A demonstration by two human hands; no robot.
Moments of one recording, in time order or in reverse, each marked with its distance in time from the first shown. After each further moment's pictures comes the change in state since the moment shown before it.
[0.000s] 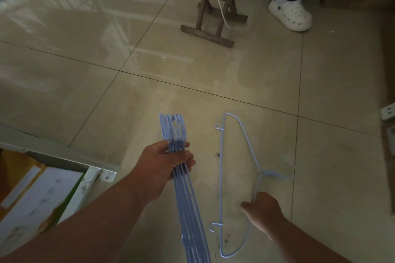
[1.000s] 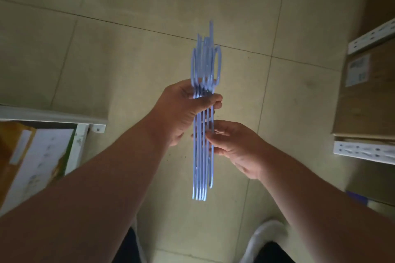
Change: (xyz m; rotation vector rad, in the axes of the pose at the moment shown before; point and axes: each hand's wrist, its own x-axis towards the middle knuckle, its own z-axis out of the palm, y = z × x) left_hand -0.059 0.061 0.104 0.163 -0.266 -0.061; right_hand -0.133 -0.069 -0.120 0.808 -0.538 -0.217
